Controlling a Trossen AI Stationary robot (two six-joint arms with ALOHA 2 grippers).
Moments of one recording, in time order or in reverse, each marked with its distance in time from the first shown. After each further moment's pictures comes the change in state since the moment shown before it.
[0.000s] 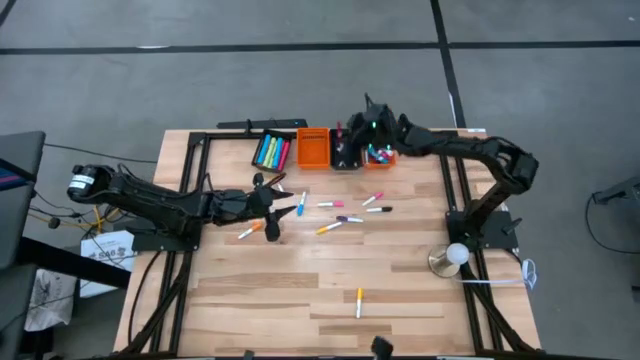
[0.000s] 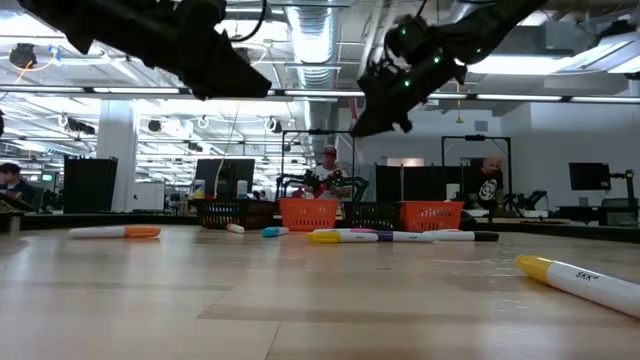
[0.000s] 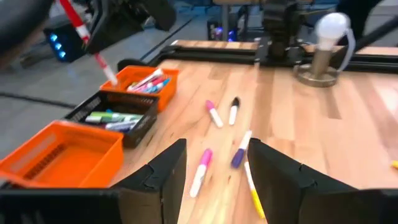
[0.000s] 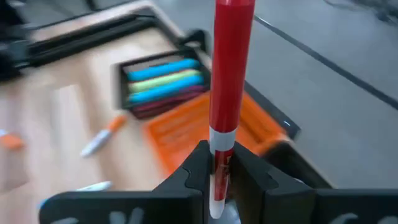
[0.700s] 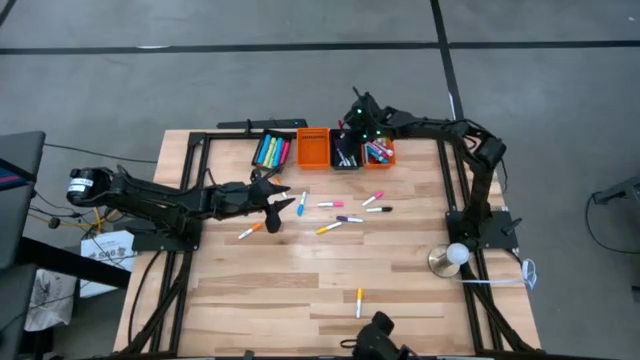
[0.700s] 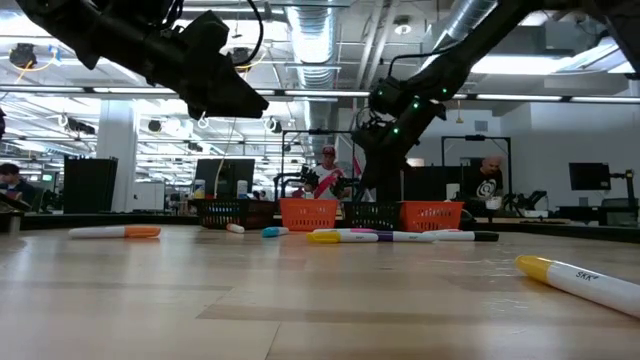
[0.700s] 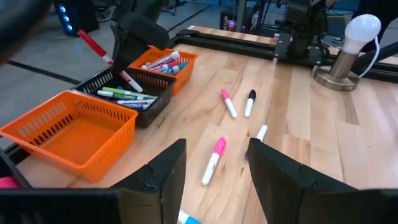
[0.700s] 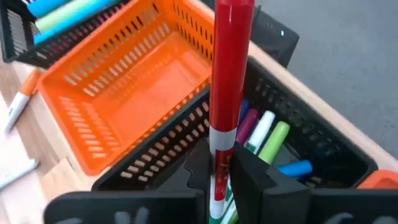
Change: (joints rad) left arm 0.095 0.000 -0.035 0.000 0.056 -0.101; right arm -0.153 0.290 0.202 -0.250 -0.109 0.068
